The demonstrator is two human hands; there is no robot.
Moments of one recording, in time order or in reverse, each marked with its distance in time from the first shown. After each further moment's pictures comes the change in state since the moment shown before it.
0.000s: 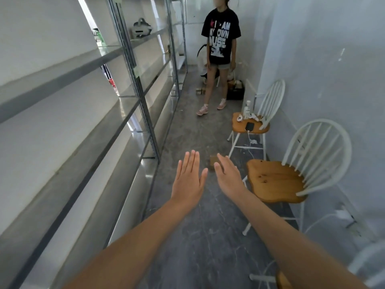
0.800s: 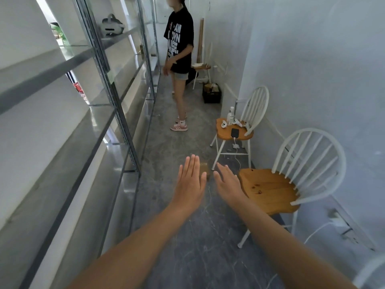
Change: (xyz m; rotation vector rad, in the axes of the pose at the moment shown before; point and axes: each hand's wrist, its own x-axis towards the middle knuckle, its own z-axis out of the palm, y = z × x) left_hand 0.135 -0.079 0.012 -0.138 -0.071 0.120; right_hand 0.114 -0.026 0.043 -0.077 0.040 0.185
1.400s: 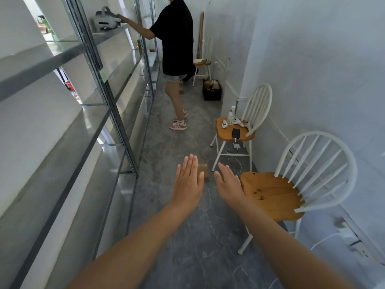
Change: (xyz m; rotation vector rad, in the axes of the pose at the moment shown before) left_hand 0.064 -0.018 0.020 -0.043 0.014 -0.020; right_hand 0.070 0.012 0.002 -0.001 -0.011 0.012
